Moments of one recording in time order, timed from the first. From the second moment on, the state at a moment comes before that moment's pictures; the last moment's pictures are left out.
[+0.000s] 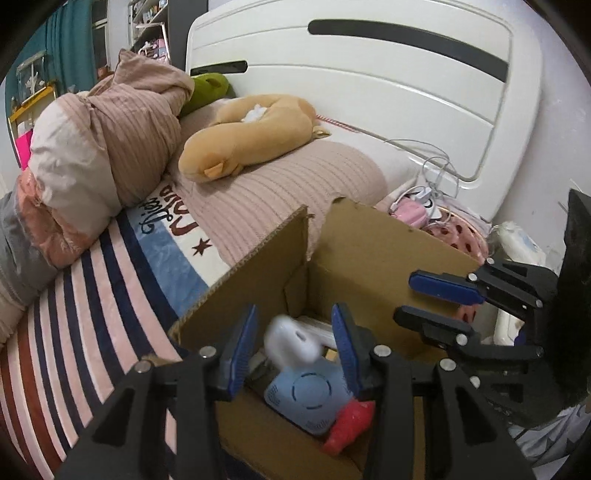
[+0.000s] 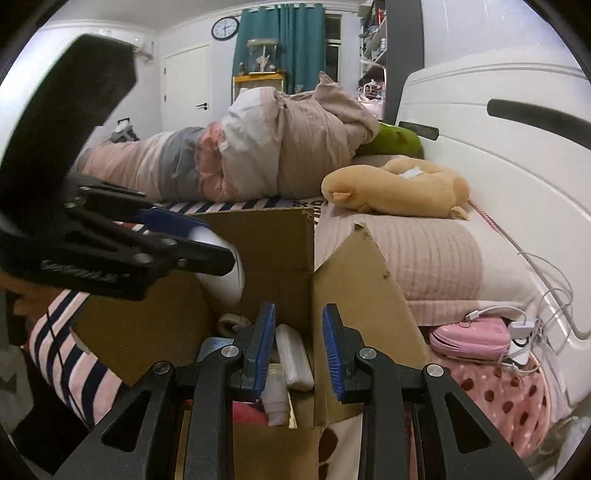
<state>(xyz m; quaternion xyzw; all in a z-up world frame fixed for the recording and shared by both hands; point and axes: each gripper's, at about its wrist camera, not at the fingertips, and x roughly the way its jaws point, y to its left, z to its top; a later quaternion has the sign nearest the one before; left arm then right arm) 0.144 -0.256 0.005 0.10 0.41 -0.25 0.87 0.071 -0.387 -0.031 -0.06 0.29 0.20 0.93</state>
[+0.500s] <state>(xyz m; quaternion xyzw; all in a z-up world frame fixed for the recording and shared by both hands) 0.131 -0.216 0.020 0.08 0.39 -0.23 0.89 0.068 -0.372 -0.027 -0.07 0.31 0.21 0.92</state>
